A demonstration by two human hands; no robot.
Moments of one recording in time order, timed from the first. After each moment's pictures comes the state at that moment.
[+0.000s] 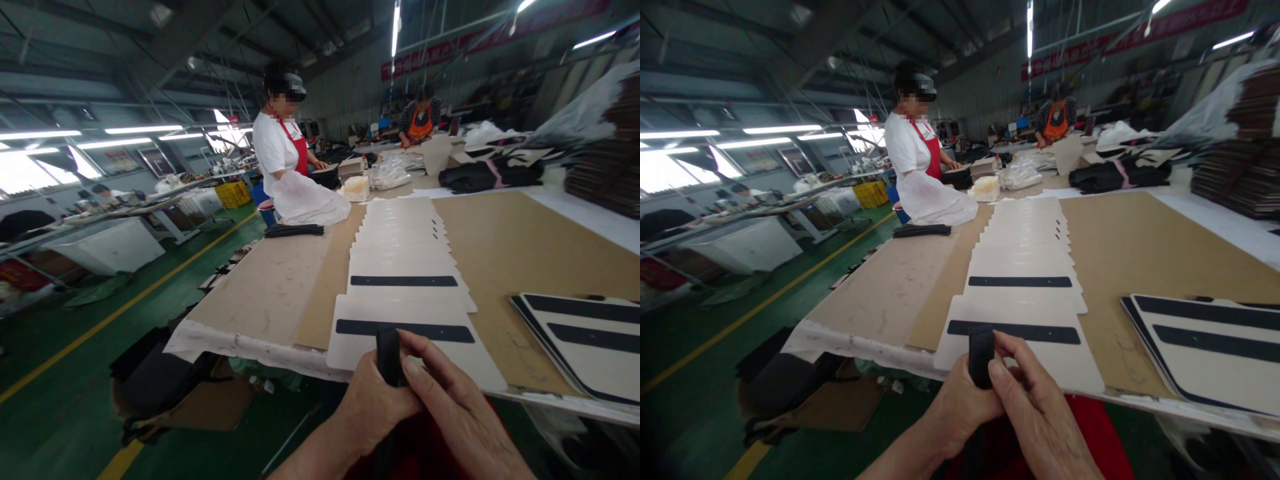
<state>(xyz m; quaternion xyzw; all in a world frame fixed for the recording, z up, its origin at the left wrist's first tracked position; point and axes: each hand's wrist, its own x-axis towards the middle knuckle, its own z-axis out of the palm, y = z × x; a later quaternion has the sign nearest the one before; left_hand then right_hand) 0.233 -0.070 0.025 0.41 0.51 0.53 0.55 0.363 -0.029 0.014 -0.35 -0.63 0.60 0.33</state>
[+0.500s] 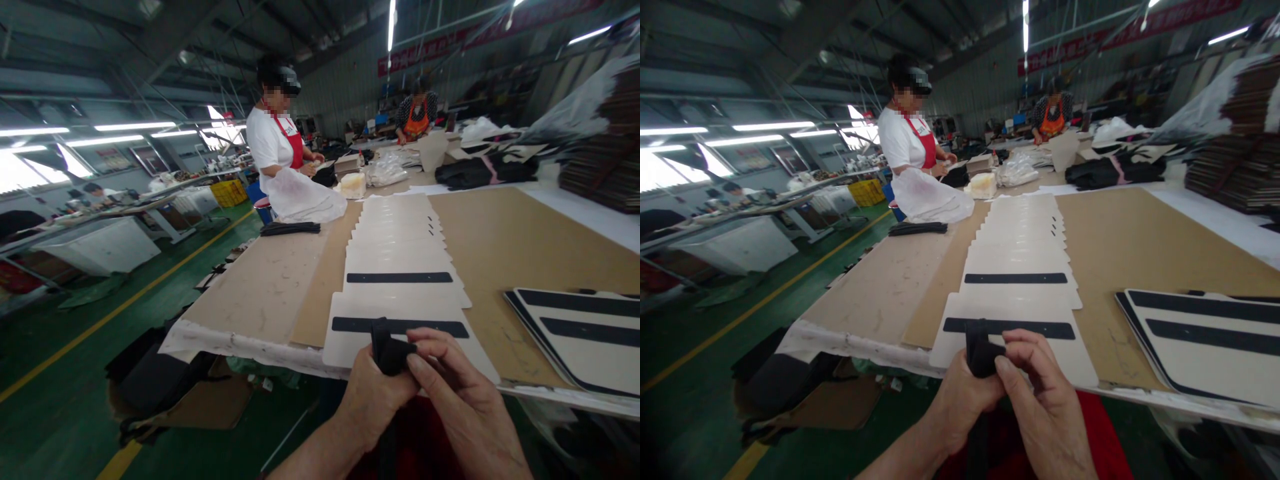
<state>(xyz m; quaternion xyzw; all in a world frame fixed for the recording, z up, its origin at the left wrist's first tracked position) 0.243 -0.064 0.022 0.38 0.59 0.50 0.51 0.363 -0.030 0.006 -0.37 -0.58 0.56 0.46</state>
